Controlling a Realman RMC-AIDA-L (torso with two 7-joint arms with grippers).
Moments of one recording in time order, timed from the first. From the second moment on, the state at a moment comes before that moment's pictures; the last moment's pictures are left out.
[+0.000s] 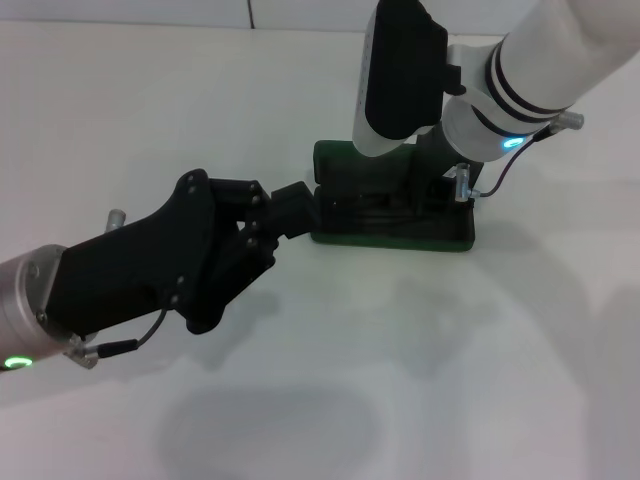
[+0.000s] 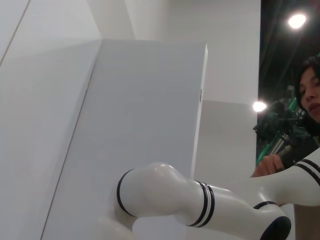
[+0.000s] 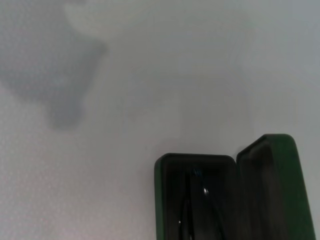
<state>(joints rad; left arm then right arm) -0.41 -2.03 1.31 0.29 1.04 2.03 -0.97 1.07 2.03 -1.88 -0.92 -2.43 -1.10 2.31</state>
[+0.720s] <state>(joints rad) -0.41 -2.03 1.30 0.29 1.04 2.03 -0.97 0.92 2.03 -1.86 -1.12 -2.40 -1.15 2.31</state>
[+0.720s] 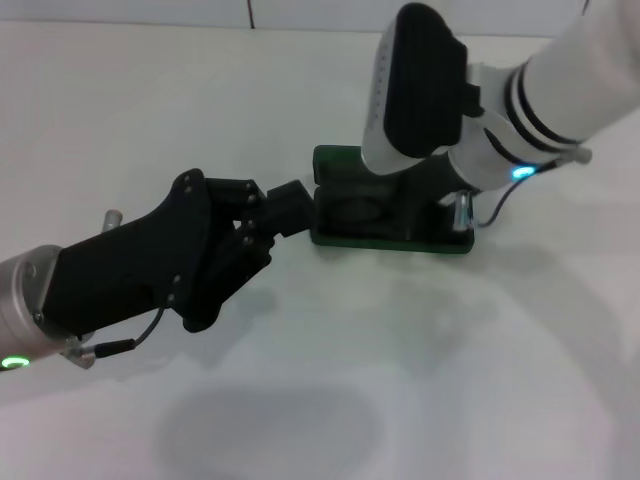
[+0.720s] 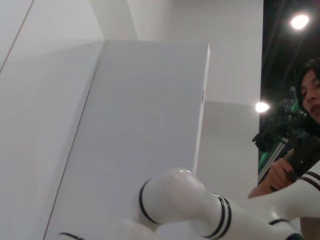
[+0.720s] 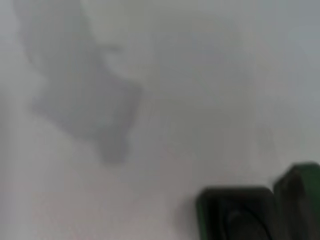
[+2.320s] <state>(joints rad) -0.88 -2.09 1.02 0.62 2.02 1.20 -1.59 0.23 1.98 -0.81 -0.45 -1.43 -1.94 1.24</state>
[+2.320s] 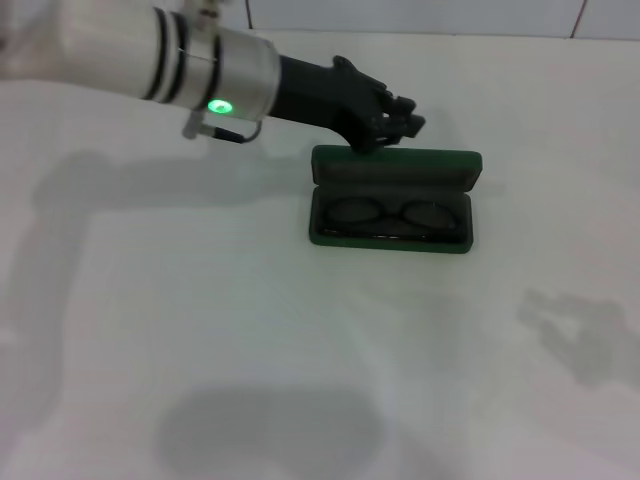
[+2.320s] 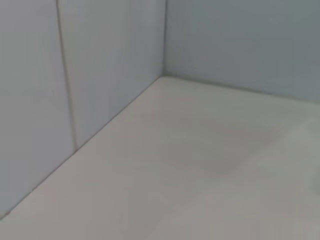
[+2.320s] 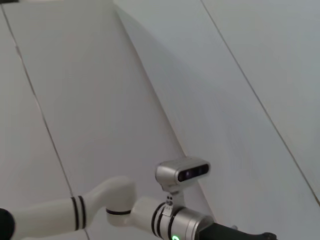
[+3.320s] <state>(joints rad) -0.91 -2.09 1.07 0.50 1.99 1.05 -1.57 0.33 2.00 -0.82 -0.43 -1.49 -1.76 1.23</state>
